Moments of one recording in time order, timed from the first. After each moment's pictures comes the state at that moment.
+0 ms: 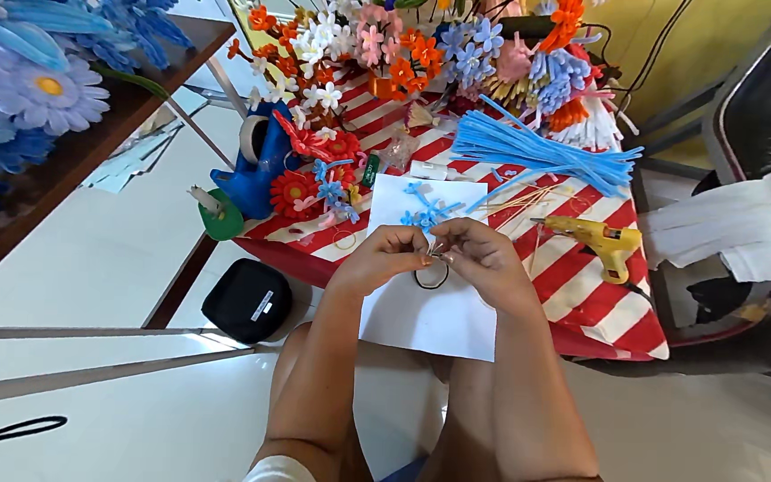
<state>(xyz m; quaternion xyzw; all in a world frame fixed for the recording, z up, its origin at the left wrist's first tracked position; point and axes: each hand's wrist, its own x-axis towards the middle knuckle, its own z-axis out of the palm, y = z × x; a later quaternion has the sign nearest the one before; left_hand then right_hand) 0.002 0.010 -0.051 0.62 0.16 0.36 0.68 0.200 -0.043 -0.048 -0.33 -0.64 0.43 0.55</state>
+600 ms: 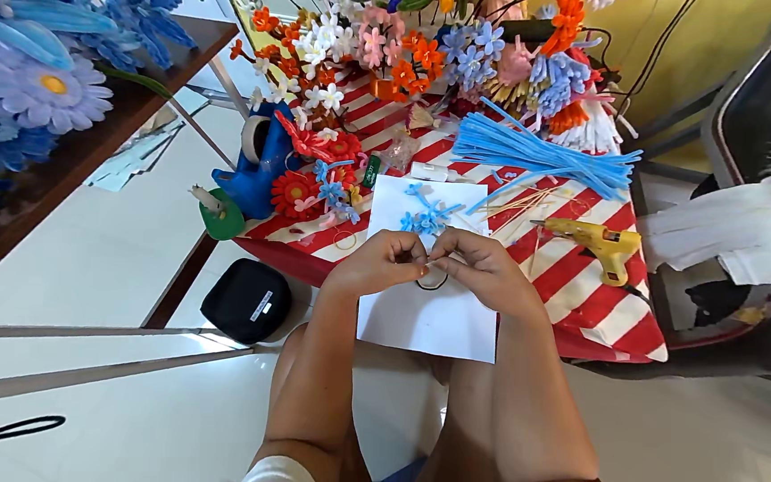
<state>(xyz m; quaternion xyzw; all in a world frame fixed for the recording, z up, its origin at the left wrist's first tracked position) -0.007 0.012 -0.046 0.69 0.20 0.28 0.64 0.207 -0.041 -0.049 -0.33 -0.70 0.41 0.48</state>
